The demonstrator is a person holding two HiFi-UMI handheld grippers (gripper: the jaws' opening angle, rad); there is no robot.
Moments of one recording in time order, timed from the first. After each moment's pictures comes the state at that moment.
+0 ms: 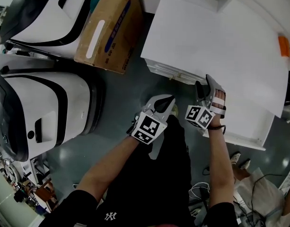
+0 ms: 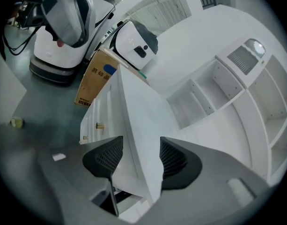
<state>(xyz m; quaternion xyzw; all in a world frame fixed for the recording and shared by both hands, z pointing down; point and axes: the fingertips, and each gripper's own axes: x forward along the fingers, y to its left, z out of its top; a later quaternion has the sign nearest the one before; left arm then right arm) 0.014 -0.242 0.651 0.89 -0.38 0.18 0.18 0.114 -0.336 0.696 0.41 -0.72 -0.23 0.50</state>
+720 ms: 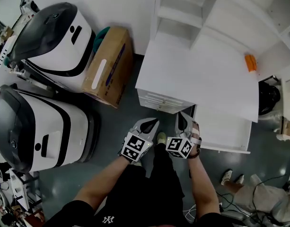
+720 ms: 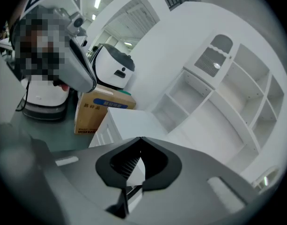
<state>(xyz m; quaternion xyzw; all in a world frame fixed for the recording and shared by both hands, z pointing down) -0.007 -0.194 0.531 0.89 -0.39 0.14 0.17 0.082 -0.238 0.554 0.49 -0.76 -0.14 0.41</state>
